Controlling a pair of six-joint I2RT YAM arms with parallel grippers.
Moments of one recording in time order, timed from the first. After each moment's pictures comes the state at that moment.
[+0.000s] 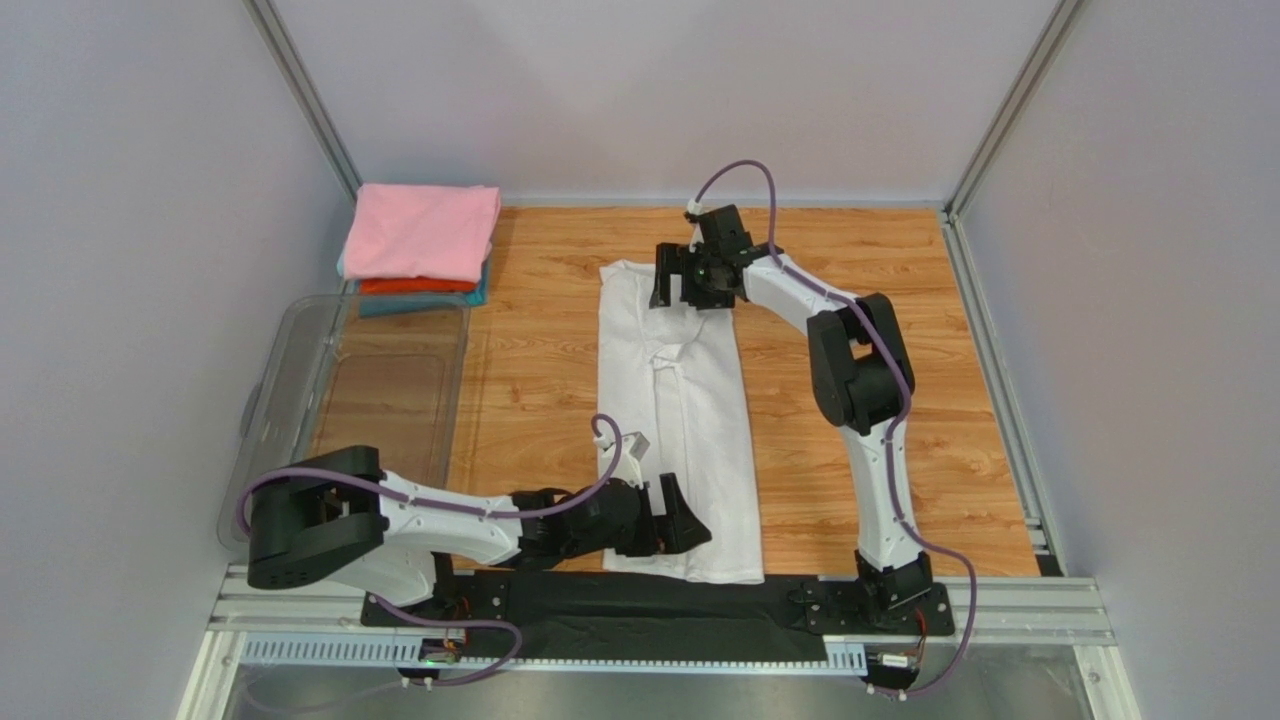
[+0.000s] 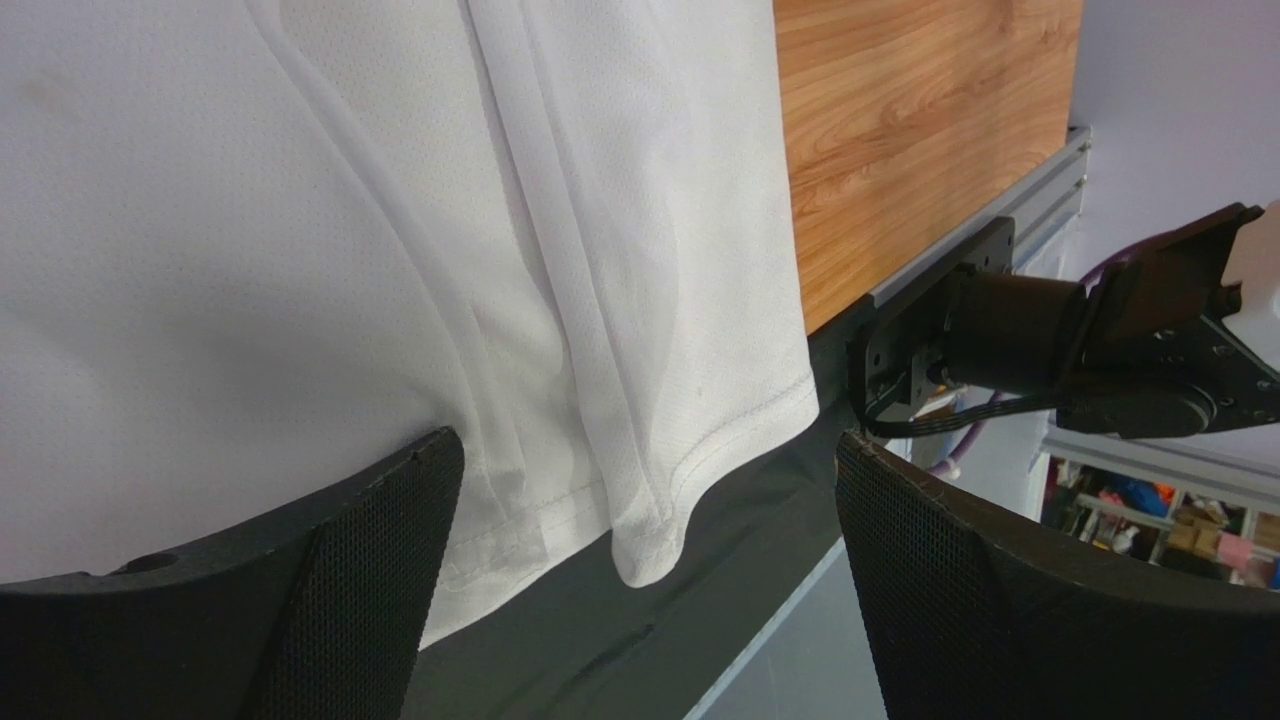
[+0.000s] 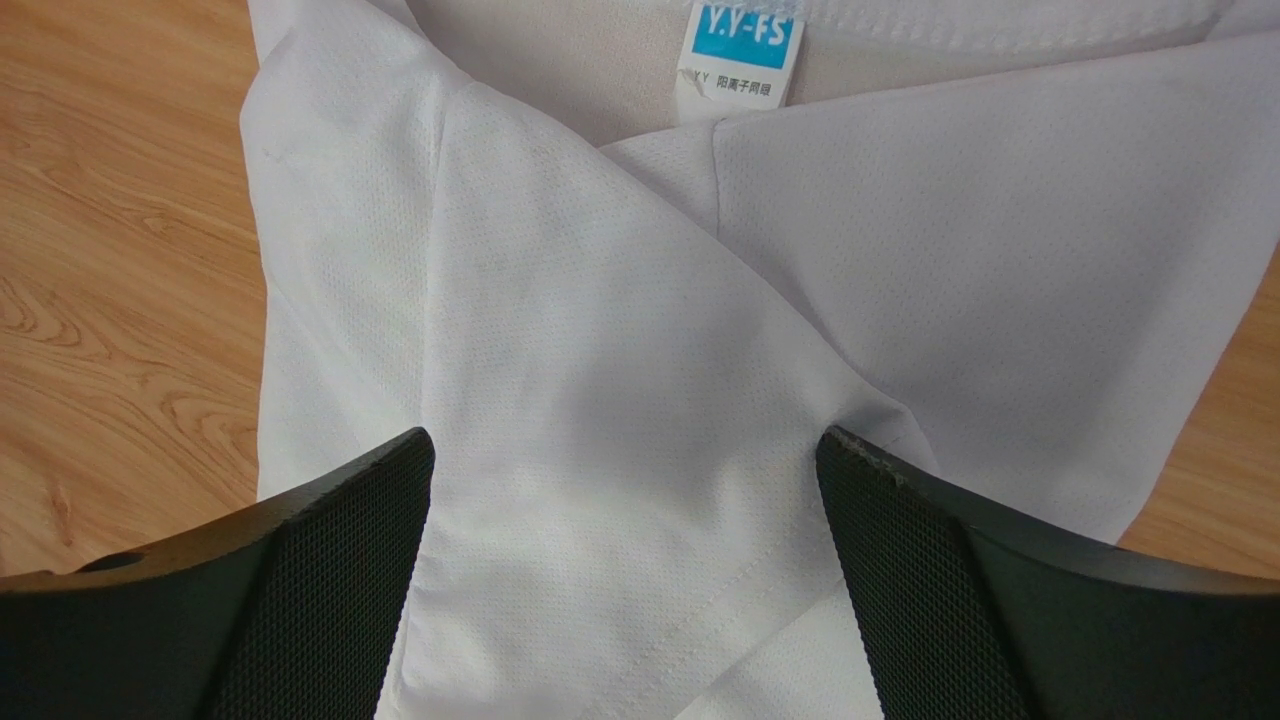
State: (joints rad) left arm -1.32 1.38 0.42 0.35 -0.20 -1.23; right arm 0.40 2.28 1.79 -0.37 -0.22 0.35
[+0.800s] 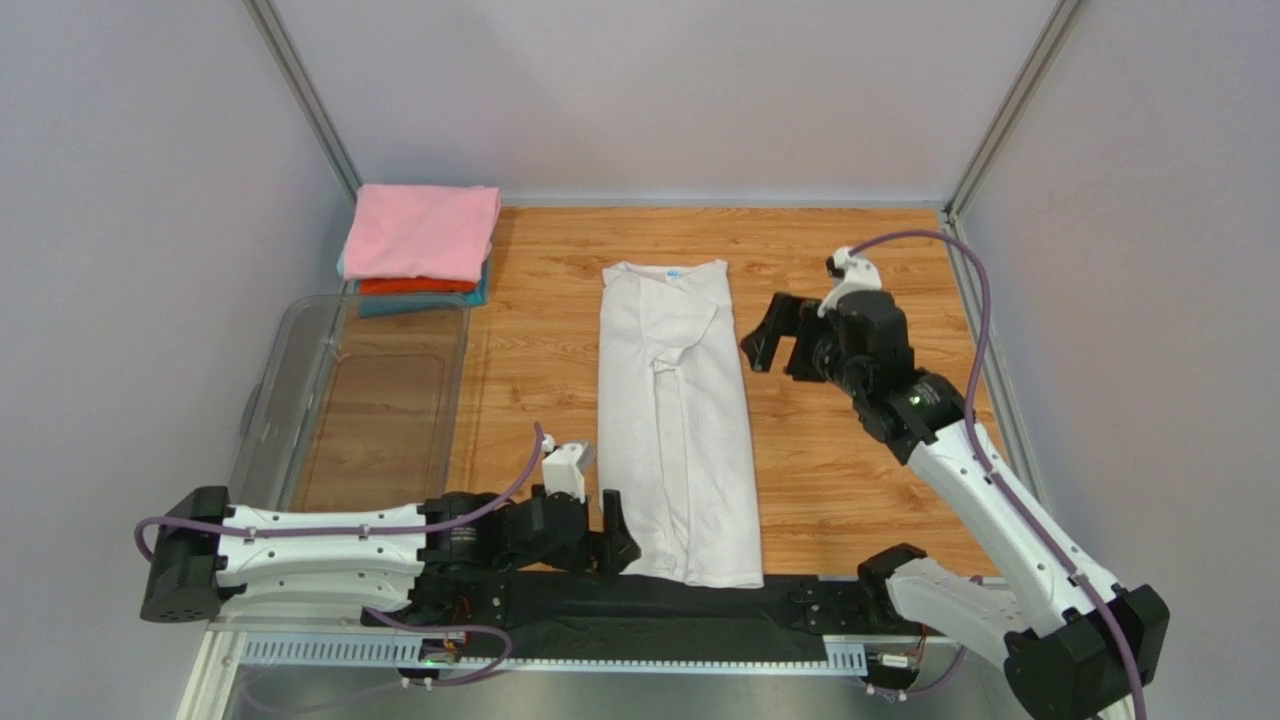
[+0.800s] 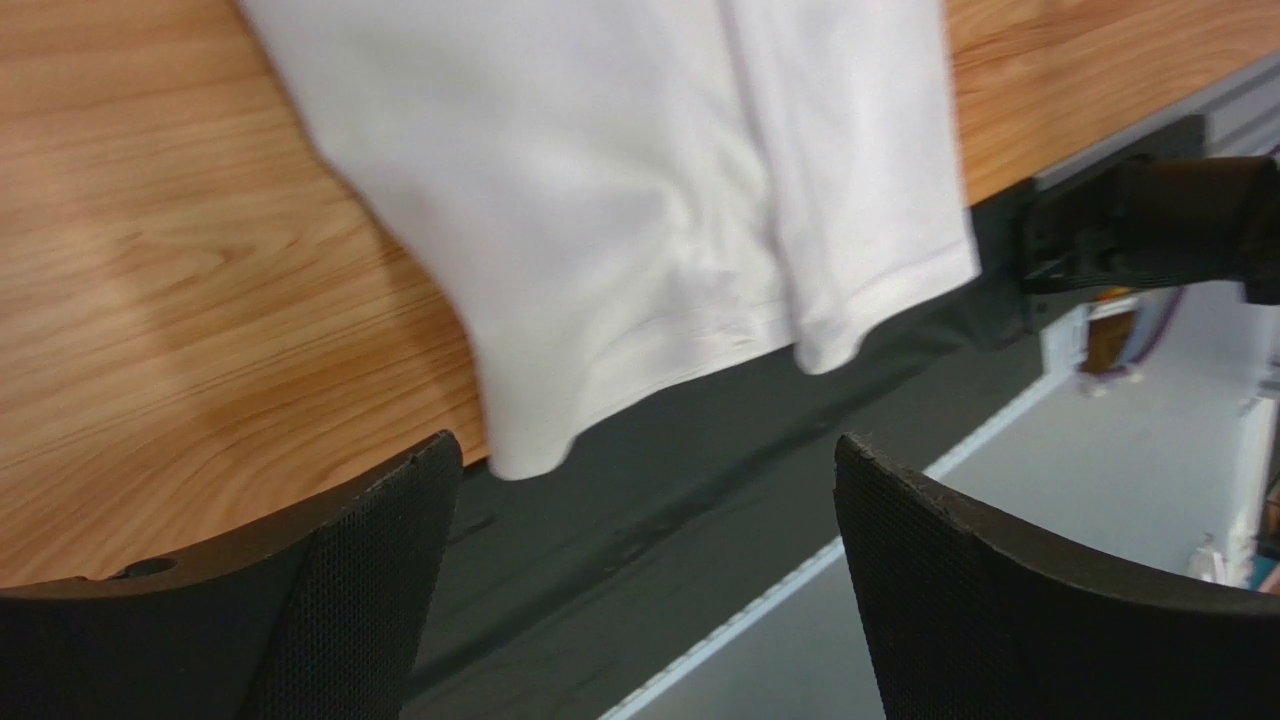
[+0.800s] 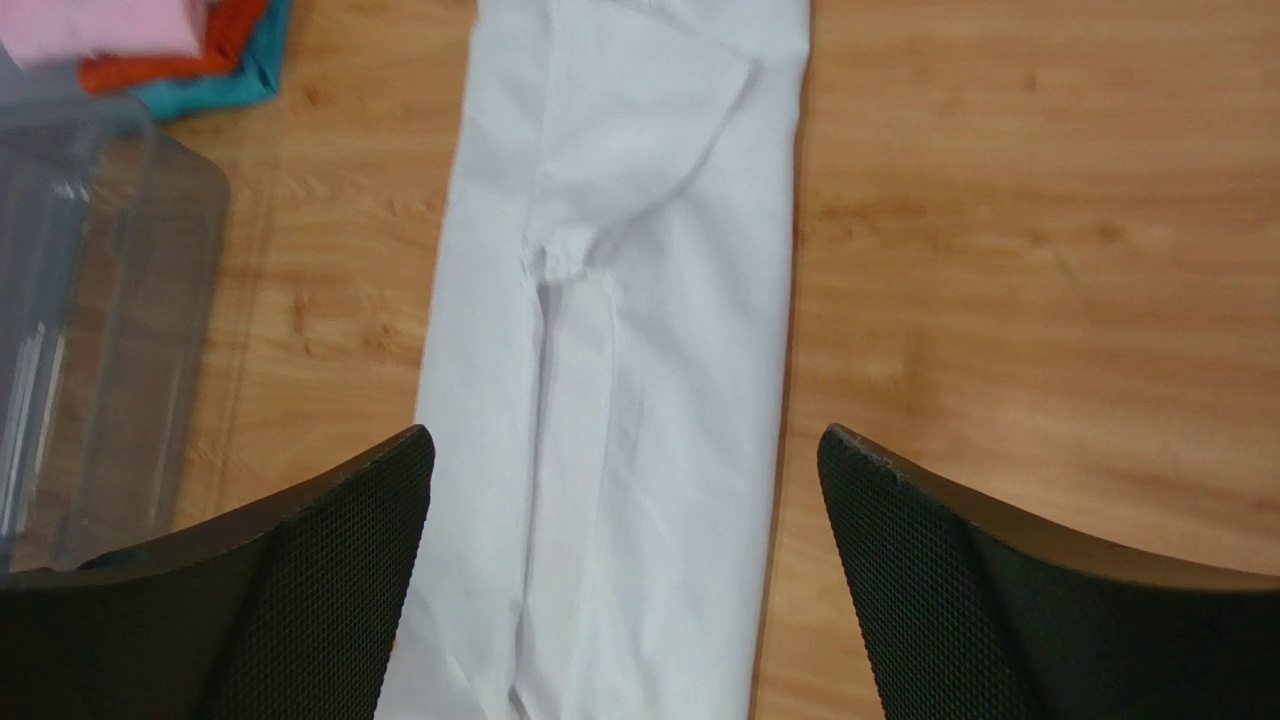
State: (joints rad) left arm -1.39 0.85 0.47 -0.38 -0.32 -1.13; right arm 0.43 1.05 1.01 -0.43 0.04 0.46
